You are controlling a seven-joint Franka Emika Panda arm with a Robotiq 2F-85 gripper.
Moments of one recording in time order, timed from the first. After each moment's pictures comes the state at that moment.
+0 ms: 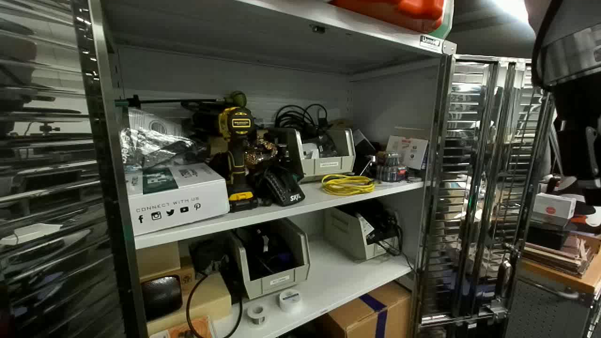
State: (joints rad) arm -0.11 -0.75 0.02 -2.37 -0.18 1.37 0.04
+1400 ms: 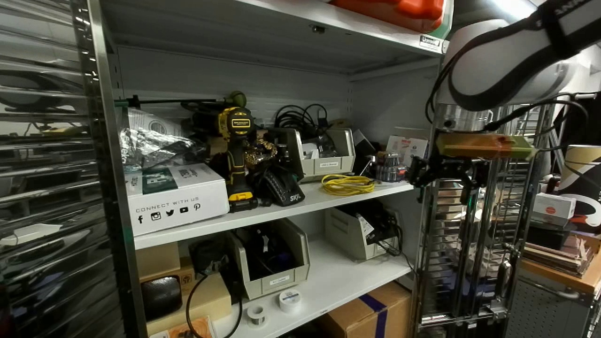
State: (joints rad) arm -0.14 -0.32 0.02 -2.31 -0.12 2.15 0.56
